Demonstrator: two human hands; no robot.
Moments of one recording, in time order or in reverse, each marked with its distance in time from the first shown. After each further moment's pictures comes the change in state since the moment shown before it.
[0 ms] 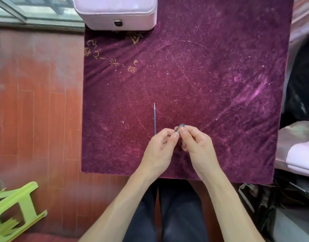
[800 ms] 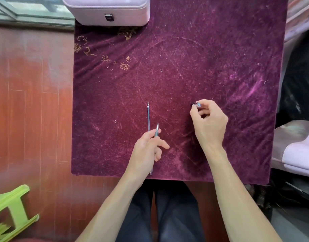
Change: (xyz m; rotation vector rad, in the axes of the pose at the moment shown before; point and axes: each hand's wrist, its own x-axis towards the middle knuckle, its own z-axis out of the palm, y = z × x) left_hand 0.000 -0.022 -0.007 -0.300 0.076 -0.262; right_hand 0.067 -0.008 -0.022 -0.450 0.506 -0.338
